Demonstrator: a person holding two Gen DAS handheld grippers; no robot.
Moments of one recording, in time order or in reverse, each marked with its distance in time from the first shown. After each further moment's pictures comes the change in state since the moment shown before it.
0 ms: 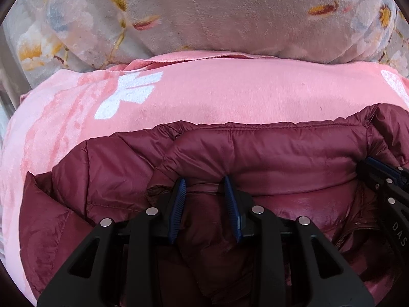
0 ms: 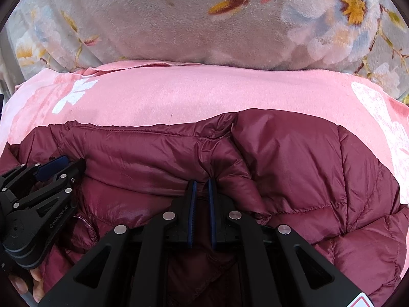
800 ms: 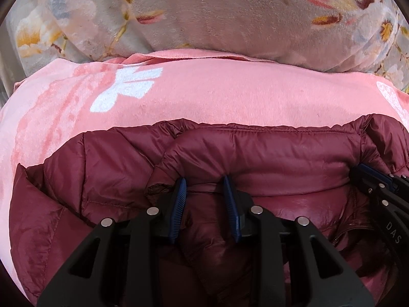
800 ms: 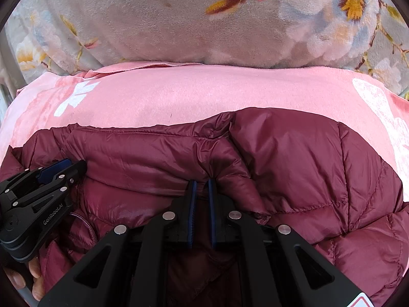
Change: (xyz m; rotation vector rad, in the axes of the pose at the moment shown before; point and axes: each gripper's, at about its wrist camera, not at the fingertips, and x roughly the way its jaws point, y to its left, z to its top) left arm 0.001 0.011 0.000 -0.062 0.005 -0.079; right arm -0.001 -0.003 -0.001 0.022 -0.005 0.024
